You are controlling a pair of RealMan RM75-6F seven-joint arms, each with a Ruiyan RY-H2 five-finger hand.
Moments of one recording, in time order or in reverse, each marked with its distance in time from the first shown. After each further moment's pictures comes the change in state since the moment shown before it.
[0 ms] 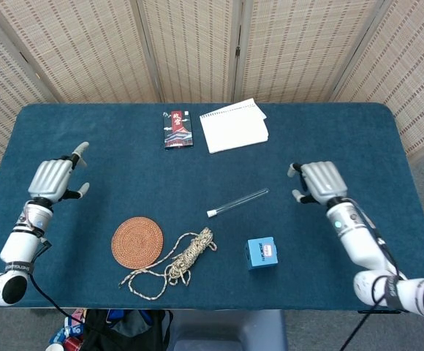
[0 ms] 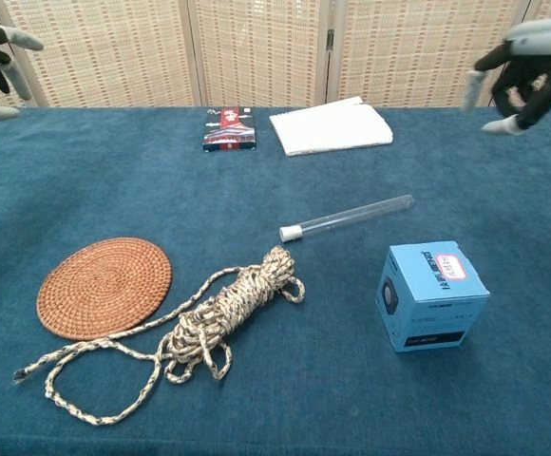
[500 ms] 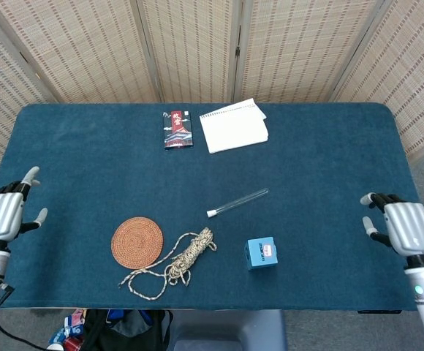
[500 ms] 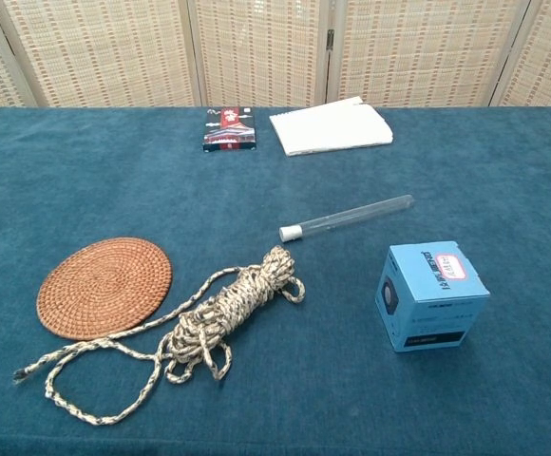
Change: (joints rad) left arm 0.287 0.055 0.090 -0.118 0.176 0.359 -0.023; right arm -0.459 0.121 -0.152 -0.068 -0.437 0.511 0.177
